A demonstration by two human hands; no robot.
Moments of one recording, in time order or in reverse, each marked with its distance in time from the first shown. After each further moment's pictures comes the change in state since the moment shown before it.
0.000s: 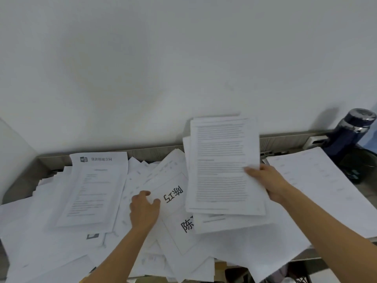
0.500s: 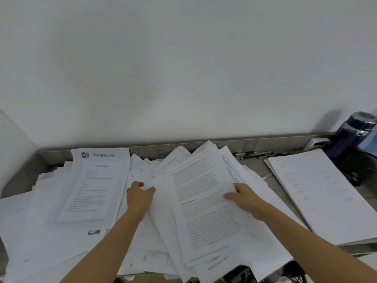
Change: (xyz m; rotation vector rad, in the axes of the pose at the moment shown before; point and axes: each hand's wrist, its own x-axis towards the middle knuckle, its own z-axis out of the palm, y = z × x) left_hand 0.038 0.005 -0.019 -0.279 -0.050 -0.158; right_hand -0.006 0.046 0.051 -0.558 -0.125 0.064
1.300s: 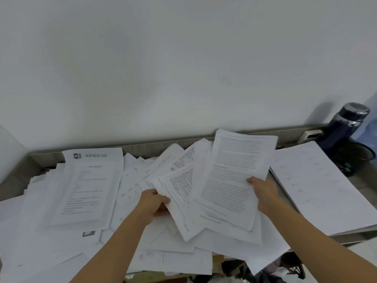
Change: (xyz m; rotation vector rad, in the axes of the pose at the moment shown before) left_hand -0.035 0.010 0.013 -0.223 -0.393 -0.235; right_hand -0.009 0.012 -0.027 0.694 0.468 0.187
